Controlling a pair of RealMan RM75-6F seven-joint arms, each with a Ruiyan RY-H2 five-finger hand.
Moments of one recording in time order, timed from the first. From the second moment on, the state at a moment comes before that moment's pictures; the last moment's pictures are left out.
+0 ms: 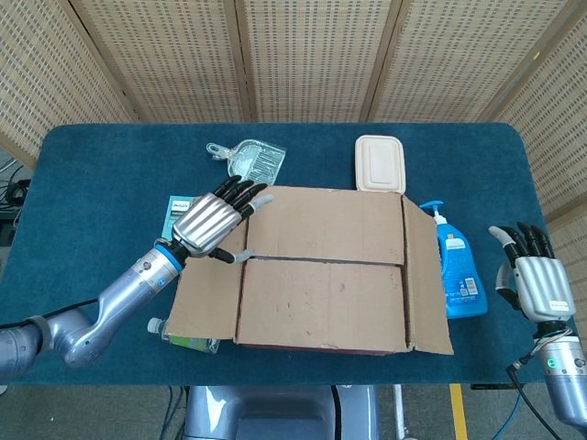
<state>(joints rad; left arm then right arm) -0.98 -1.18 -0.21 -1.73 1.16 0.82 0.32 0.25 -1.06 0.16 -1.67 -1.33 1.32 -0.03</state>
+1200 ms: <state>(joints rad) -1.07 -1.42 -0.18 -1.60 0.97 0.90 0.59 0.23 -1.04 0.16 -1.64 -1.32 1.32 0.02</state>
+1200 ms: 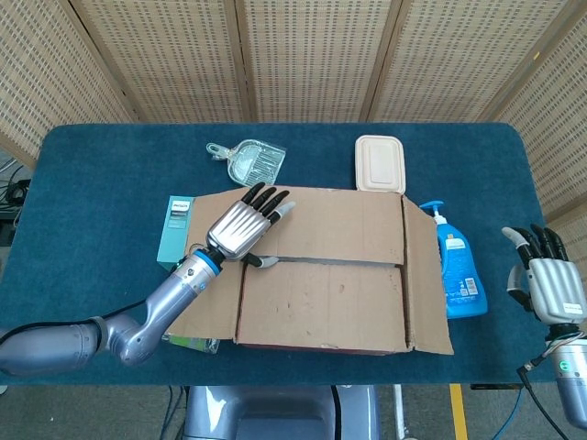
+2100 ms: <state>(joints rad) -1.03 -1.38 -0.27 -1.55 1.11 1.04 0.43 0.24 -1.04 0.17 -1.66 -1.32 1.31 0.00</state>
